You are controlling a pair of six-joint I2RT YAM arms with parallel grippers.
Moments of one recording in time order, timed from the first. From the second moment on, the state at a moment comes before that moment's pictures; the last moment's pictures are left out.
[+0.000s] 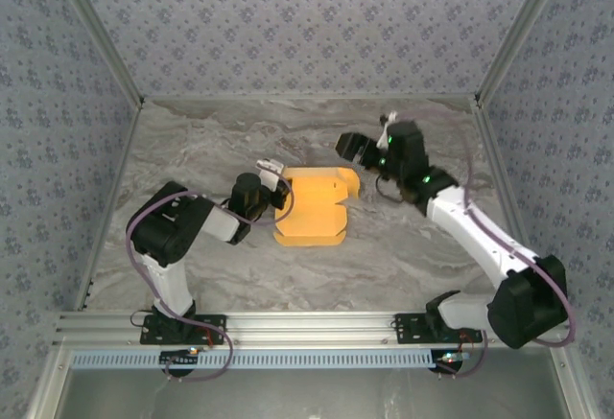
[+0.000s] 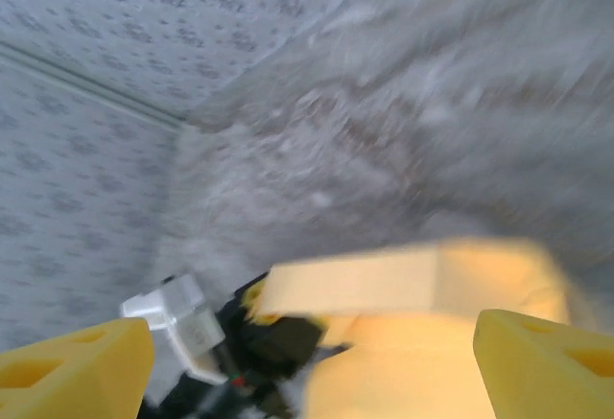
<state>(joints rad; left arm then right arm) -0.55 1.86 0.62 0.94 0.10 -0.06 0.43 1.29 1.12 -0.30 -0.13 0.63</state>
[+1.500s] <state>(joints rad) -0.62 1.88 0.38 1.20 0.07 0.01 0.57 1.92 1.57 -0.81 -0.33 -0.03</state>
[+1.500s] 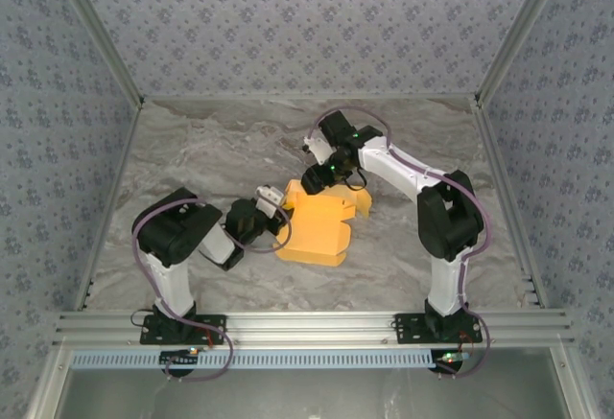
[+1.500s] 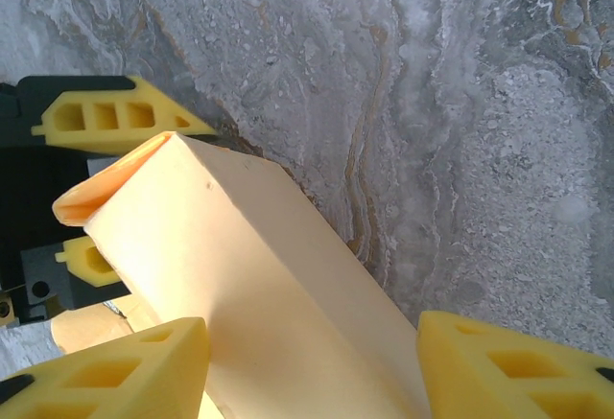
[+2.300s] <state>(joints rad) -0.65 1.91 0.48 1.21 -0.02 0.03 0.54 1.80 1.35 -0.68 -0.36 0.28</state>
